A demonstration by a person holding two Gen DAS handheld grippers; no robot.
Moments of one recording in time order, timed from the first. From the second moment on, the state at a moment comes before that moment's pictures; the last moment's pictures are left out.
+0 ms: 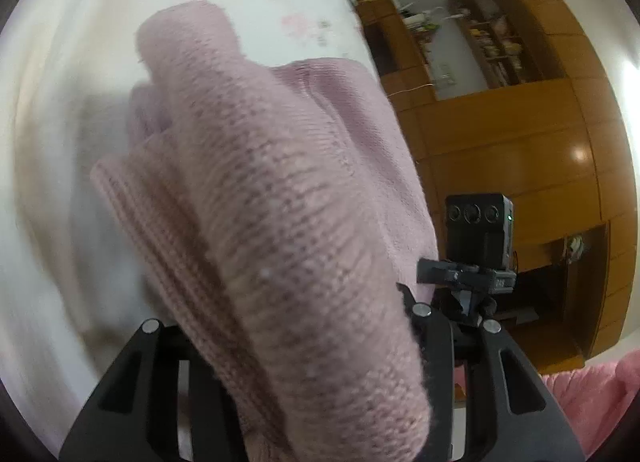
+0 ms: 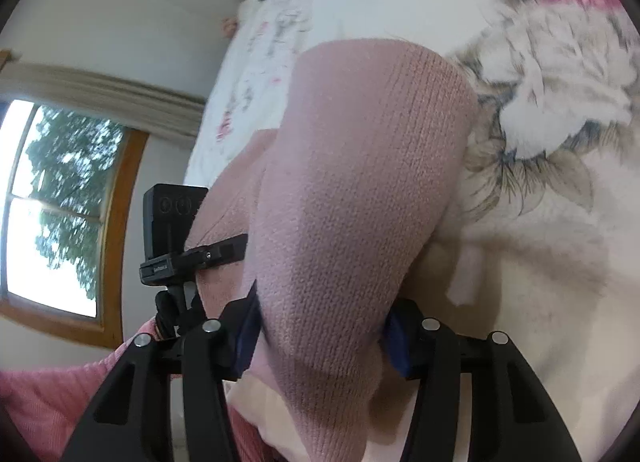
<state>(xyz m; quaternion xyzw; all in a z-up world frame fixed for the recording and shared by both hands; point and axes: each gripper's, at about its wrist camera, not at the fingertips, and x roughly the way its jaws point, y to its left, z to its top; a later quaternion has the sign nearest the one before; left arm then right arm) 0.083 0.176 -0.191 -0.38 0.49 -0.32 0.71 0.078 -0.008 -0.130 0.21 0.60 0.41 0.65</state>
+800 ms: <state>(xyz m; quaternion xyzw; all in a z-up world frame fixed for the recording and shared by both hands) -0.015 0.165 -0.186 -0.32 0.55 -0.19 0.75 0.010 -0.064 -0.138 0.15 0.64 0.36 0.66</state>
